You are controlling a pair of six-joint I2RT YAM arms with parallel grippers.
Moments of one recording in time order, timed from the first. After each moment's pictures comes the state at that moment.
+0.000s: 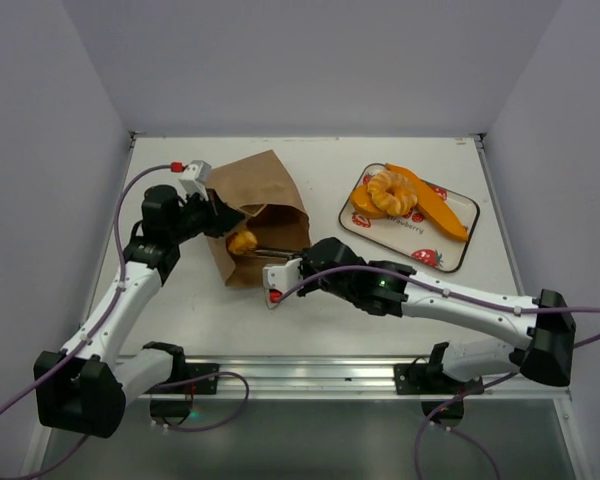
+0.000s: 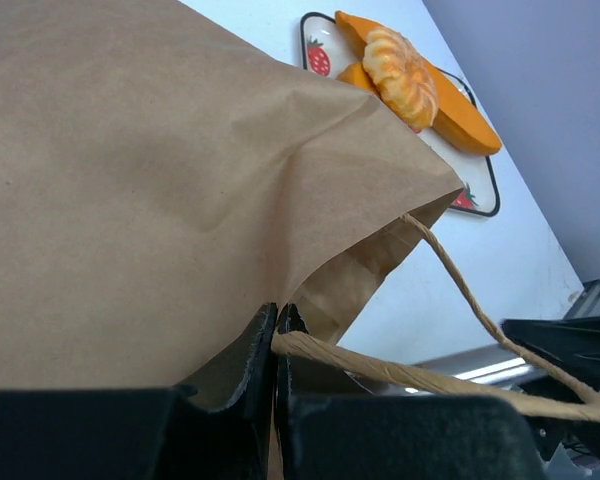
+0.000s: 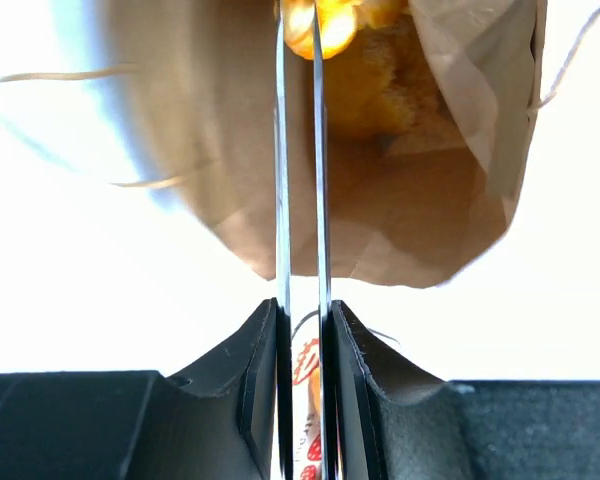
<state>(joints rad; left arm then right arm) -0.16 1.06 0.79 -0.09 0.54 -0.35 1.15 1.32 1.03 -0.30 0.31 -0.88</state>
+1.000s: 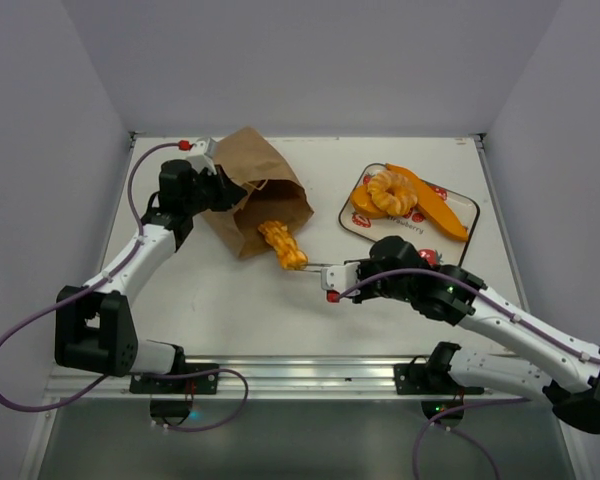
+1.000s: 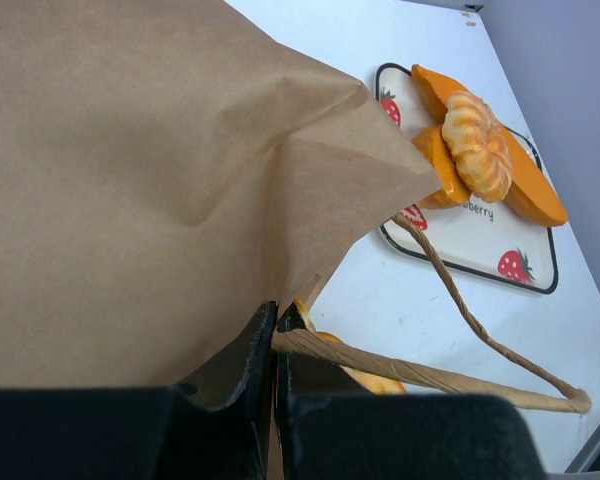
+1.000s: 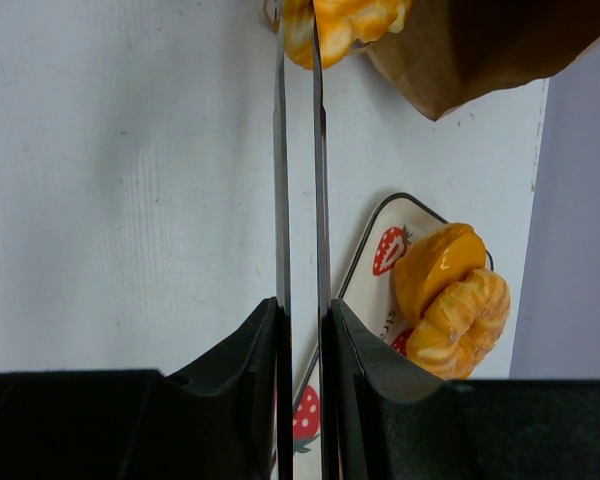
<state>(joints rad) -0.16 1.38 0.95 0.03 0.41 -0.39 0.95 0.93 0.92 -0.72 0.07 -0.84</state>
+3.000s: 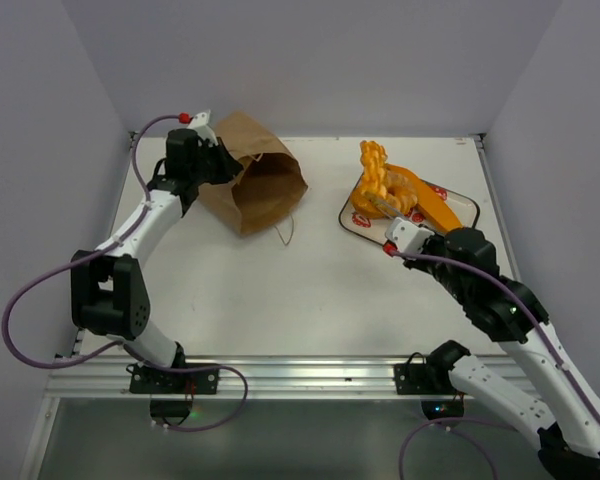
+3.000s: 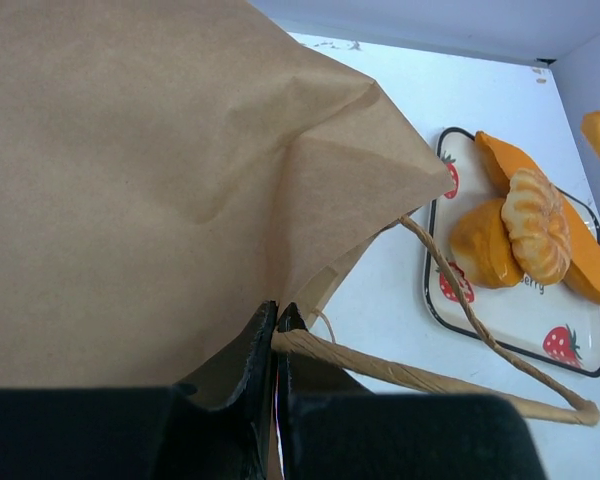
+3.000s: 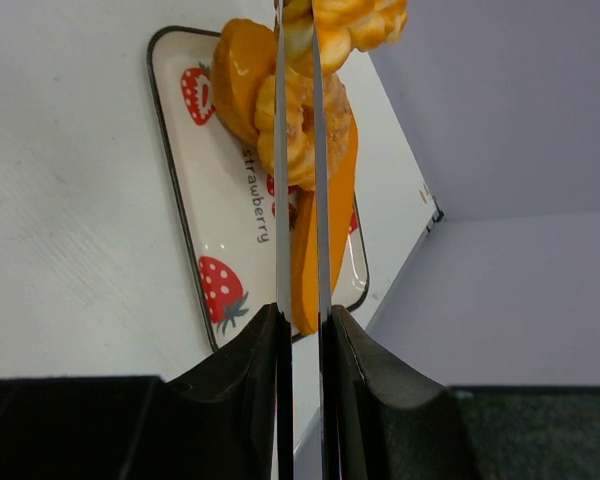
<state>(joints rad) -0.16 1.61 1.26 -0.10 0.29 -0.39 0.58 0.68 0.98 -0.78 0.25 -0.76</state>
